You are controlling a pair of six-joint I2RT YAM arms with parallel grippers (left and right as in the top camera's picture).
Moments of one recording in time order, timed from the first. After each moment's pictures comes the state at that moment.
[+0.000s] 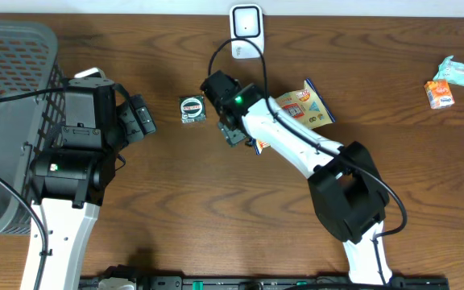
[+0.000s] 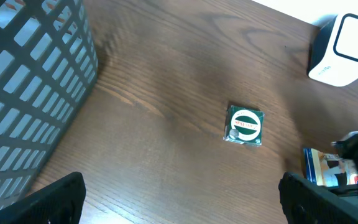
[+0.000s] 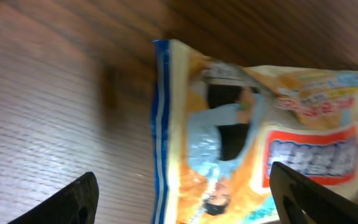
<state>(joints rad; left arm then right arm) -0.11 1.15 1.24 -0.91 -0.19 -0.43 0.70 2.15 1.71 -0.91 0.34 0.18</state>
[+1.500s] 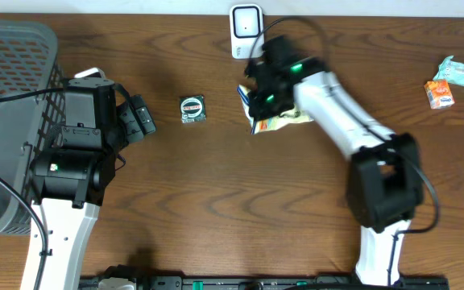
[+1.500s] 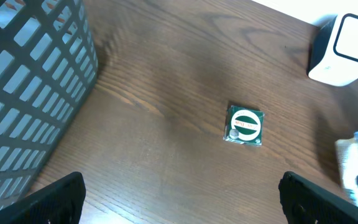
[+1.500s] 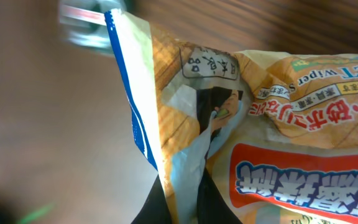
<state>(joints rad) -0.11 1.15 1.24 -0.91 -0.19 -0.43 0.38 2.08 1.72 -0.89 -0.47 0.05</state>
